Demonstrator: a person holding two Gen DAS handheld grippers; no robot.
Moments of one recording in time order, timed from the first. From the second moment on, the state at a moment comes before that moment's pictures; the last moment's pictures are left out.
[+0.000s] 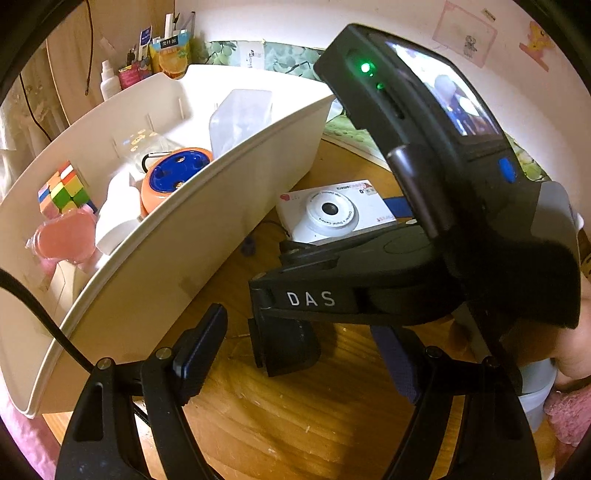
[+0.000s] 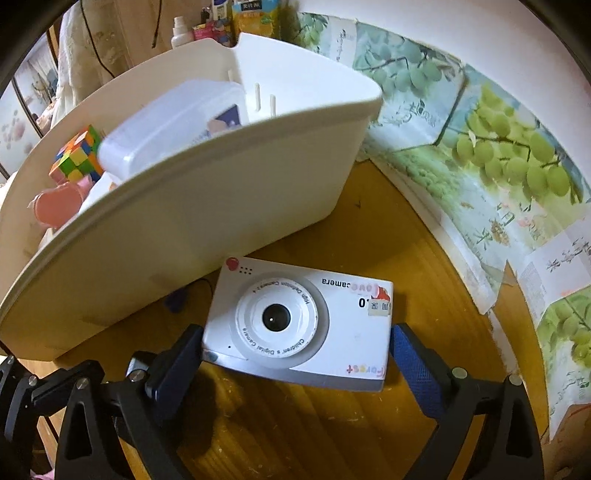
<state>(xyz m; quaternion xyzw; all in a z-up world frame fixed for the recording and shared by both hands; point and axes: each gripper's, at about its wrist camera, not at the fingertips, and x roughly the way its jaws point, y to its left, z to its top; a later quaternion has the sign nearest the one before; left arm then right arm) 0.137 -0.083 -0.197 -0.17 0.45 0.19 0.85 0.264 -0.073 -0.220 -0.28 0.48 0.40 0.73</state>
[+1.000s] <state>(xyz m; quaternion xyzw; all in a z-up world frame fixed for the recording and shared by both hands) 0.141 -0.093 -0.220 -0.19 0.49 0.27 0.81 0.279 -0.182 -0.215 -0.24 0.48 0.36 0.76</state>
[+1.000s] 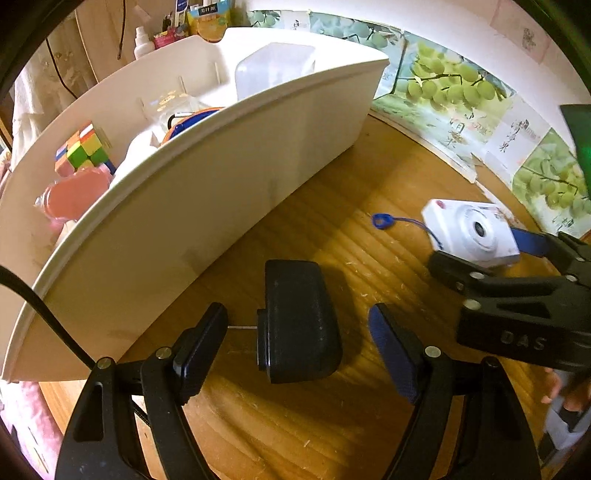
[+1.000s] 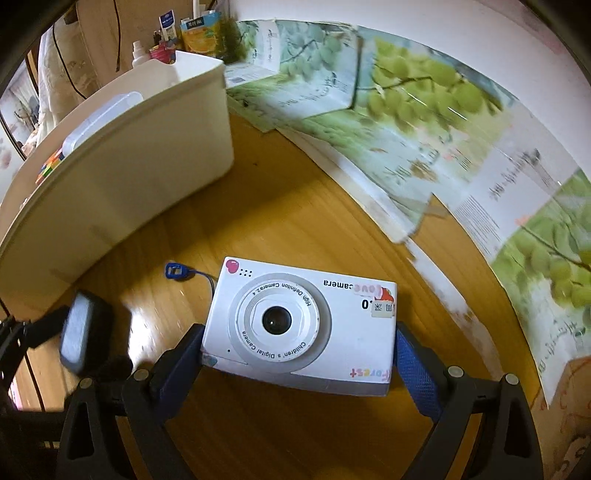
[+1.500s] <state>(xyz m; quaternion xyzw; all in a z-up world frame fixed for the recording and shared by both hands) 0.161 -0.087 -0.218 -0.16 0.49 0.24 0.82 0.274 -0.210 -0.211 -0.21 0.50 0.34 0.77</state>
